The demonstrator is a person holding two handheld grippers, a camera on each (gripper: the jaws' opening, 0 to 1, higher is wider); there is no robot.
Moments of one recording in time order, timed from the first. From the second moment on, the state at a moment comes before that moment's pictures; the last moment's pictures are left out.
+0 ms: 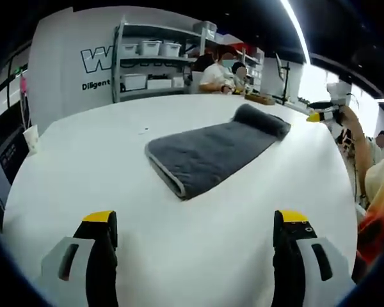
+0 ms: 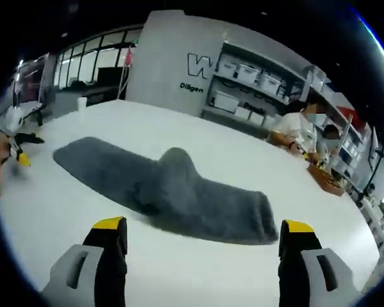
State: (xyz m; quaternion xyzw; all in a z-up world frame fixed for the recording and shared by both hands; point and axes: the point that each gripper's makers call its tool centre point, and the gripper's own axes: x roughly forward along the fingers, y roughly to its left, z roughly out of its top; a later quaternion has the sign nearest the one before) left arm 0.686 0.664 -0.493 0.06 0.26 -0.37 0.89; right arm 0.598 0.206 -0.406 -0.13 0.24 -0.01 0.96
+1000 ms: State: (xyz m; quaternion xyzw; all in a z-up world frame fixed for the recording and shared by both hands) left arm 0.679 0.658 -0.492 0.08 0.25 -0.37 0.89; right arm 0.613 0.368 -0.474 -0.12 0.24 0.15 0.95
